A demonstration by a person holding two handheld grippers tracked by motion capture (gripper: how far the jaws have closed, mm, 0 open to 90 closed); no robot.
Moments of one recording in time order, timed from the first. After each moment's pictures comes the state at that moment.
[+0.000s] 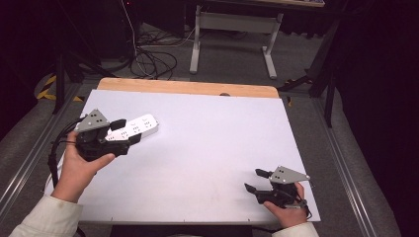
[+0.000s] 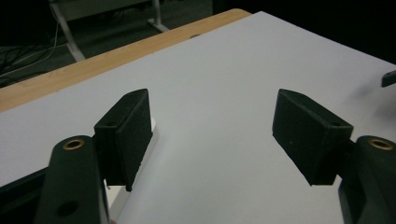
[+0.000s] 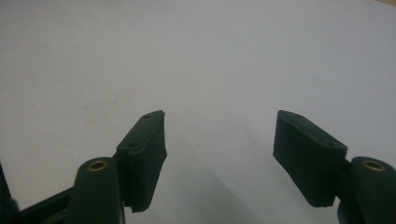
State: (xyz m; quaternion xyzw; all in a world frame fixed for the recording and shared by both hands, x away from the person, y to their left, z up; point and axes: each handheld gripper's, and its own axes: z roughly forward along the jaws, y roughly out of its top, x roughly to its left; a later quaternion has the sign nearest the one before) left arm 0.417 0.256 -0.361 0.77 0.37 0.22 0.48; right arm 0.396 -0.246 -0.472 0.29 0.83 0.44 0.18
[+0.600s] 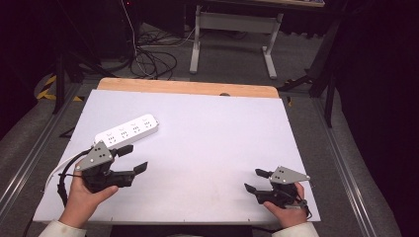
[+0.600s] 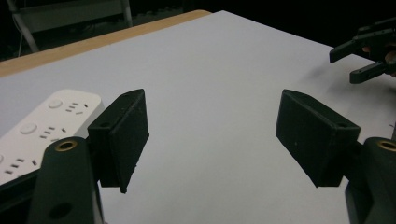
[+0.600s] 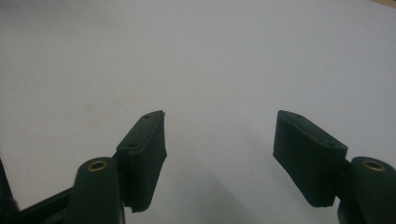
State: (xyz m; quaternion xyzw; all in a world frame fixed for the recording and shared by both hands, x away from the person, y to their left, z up) left arm 0.376 0.248 -0.419 0.76 0.33 0.19 0.52; right arm 0.396 -0.245 -0.472 0.28 0.83 0.45 0.18
